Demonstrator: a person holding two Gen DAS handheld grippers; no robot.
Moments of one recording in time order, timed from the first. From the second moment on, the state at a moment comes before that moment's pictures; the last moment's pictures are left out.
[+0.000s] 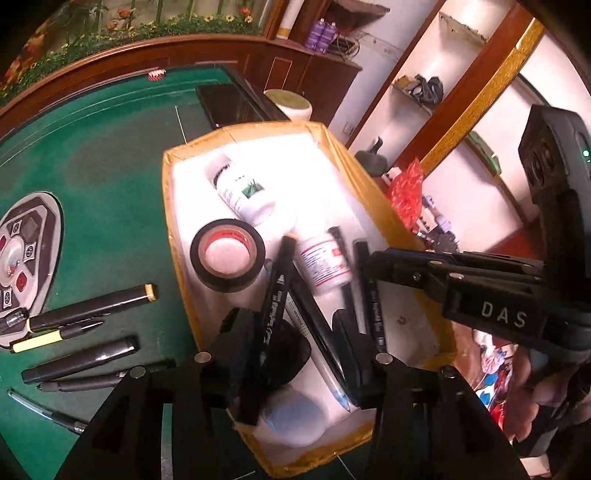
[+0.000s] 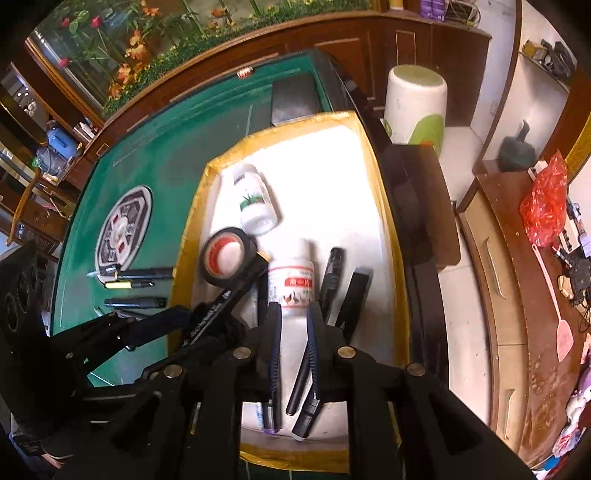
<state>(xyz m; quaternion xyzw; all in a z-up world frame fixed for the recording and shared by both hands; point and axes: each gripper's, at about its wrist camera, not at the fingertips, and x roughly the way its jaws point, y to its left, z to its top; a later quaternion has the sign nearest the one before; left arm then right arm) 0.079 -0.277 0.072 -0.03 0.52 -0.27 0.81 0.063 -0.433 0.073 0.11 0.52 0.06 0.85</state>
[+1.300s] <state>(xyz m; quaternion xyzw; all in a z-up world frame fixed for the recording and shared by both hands) 0.023 0.055 0.068 -0.08 0.50 -0.06 0.86 0.074 -0.116 0.009 -0.12 0.57 0.29 0.76</state>
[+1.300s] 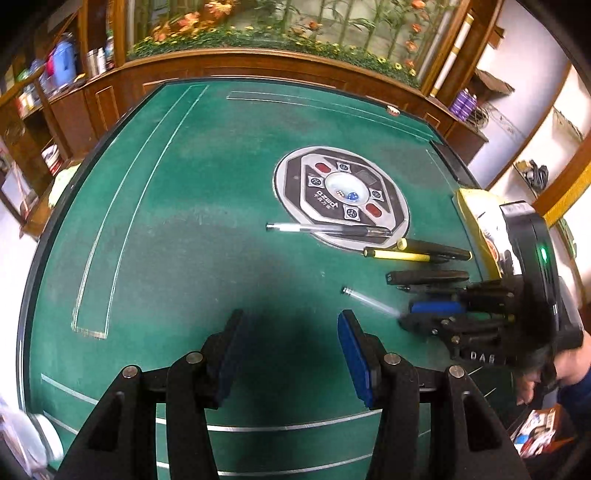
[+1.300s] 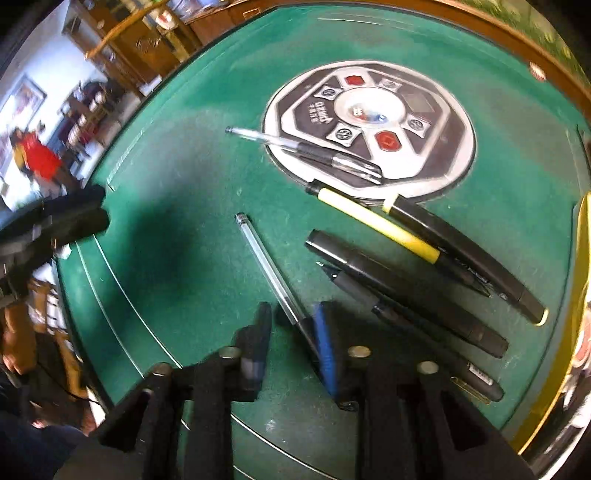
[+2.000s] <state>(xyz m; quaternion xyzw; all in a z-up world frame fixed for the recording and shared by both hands) 0.159 -0.023 0.016 0.20 0.51 -0.21 0.81 0.025 -0.201 0.010 -0.01 0.60 0.21 0.77</state>
